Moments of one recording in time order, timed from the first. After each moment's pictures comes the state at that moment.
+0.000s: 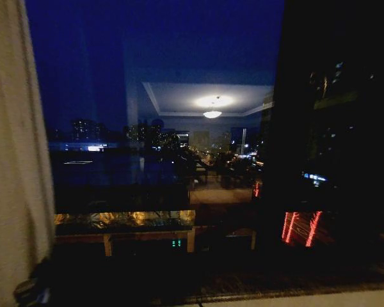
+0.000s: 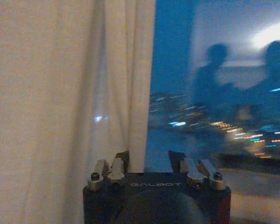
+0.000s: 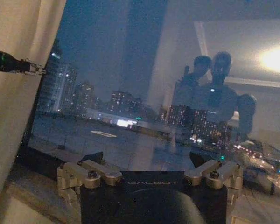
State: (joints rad) left arm 1.20 -1.32 -0.92 -1.93 -0.33 0.26 -0.04; right arm -1.60 1.38 0.14 2.00 -0.21 0.23 -0.05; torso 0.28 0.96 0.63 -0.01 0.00
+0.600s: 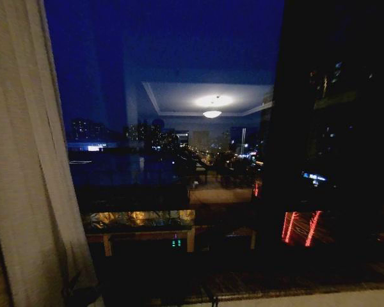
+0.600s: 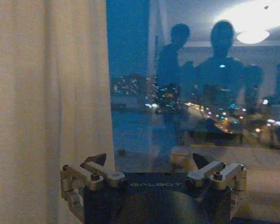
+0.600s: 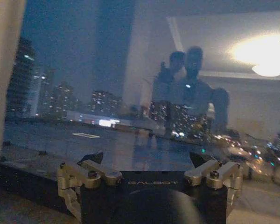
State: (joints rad) left arm 1.55 -1.55 -0.81 -2.18 -0.16 0.20 -0.01; right arm -1.46 1.38 0.18 1.97 -0.08 0.12 -0.01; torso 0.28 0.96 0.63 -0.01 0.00
